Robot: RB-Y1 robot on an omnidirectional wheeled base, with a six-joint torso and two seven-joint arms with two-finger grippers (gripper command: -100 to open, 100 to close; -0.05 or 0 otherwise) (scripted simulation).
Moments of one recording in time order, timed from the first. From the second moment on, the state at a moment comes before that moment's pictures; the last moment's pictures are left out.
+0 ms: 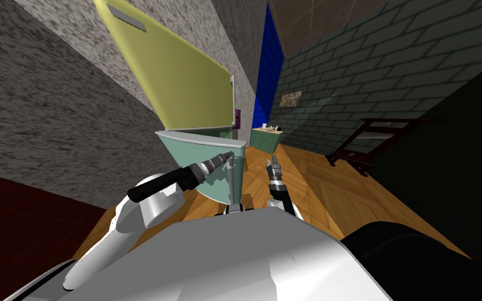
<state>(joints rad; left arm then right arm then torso) -0.13 0.64 -0.31 -2.61 0.47 0.80 -0.45 0.54 0.01 0.04 -2.22 0.04 -0.43 0.02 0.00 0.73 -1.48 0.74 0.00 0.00</state>
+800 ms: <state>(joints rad) -0.27 0.63 -0.22 -2.61 0.65 0.93 -0.47 0.54 0.01 0.04 -2.22 0.04 -0.42 0.02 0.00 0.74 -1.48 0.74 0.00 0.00</state>
